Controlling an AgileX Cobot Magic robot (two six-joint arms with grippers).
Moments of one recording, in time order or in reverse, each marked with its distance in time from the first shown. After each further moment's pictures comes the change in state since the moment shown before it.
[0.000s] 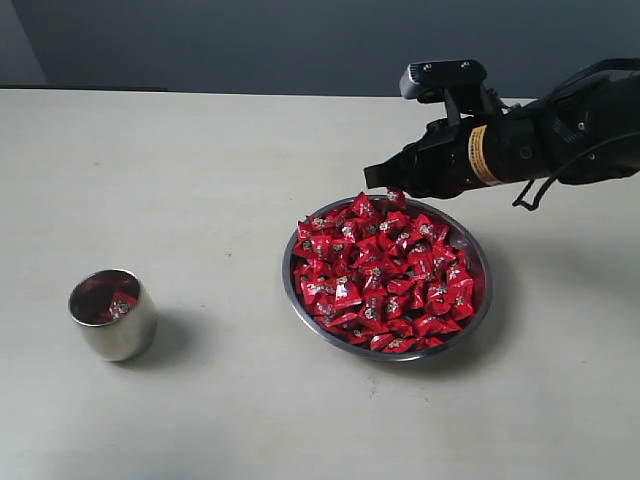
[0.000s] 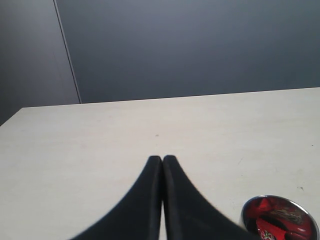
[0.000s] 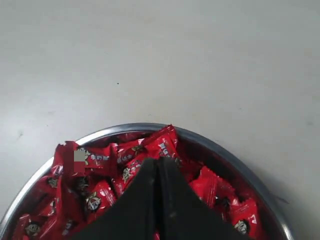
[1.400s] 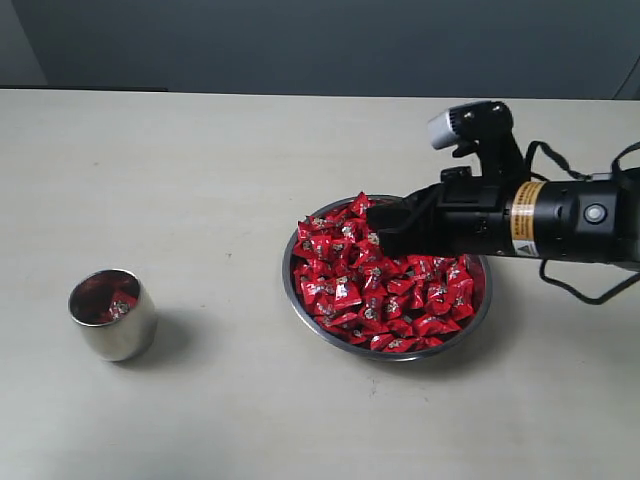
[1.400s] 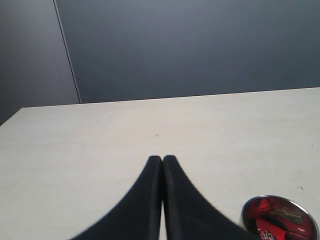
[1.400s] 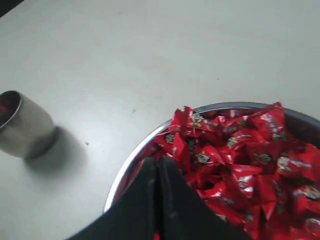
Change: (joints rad) left arm 0.000 0.000 0.000 0.000 0.000 0.000; right arm 0.000 -0.194 0.347 0.629 -0.315 -0.708
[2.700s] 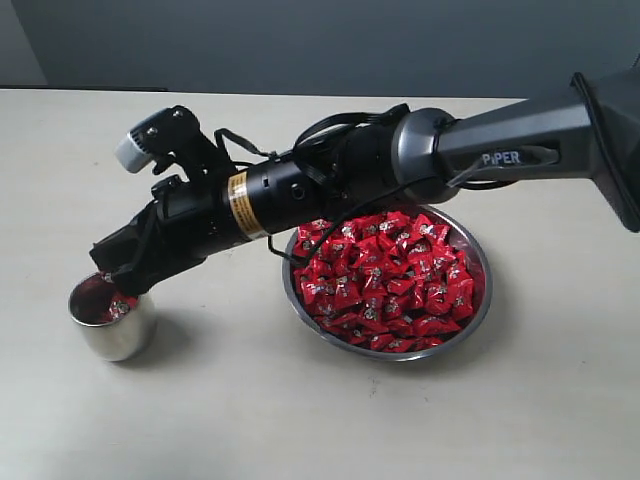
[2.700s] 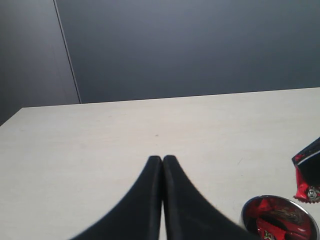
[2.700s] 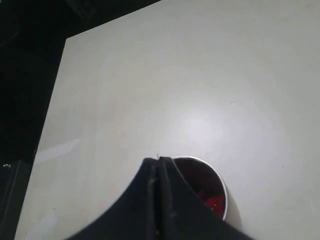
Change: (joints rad) left arm 0.000 0.000 0.000 0.000 0.000 0.000; right arm 0.436 0.510 -0.724 -0.310 -0.143 0.269
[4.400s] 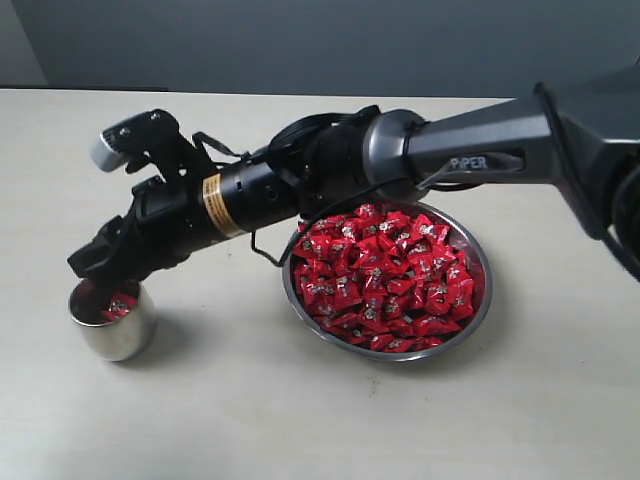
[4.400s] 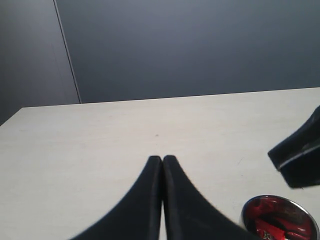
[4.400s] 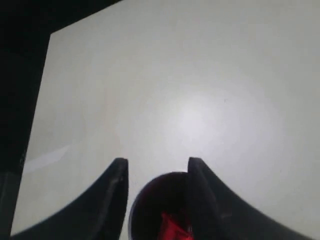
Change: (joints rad) left arm 0.000 0.000 0.000 0.000 0.000 0.000; right arm 0.033 0.031 -0.086 -0.087 0.073 0.149
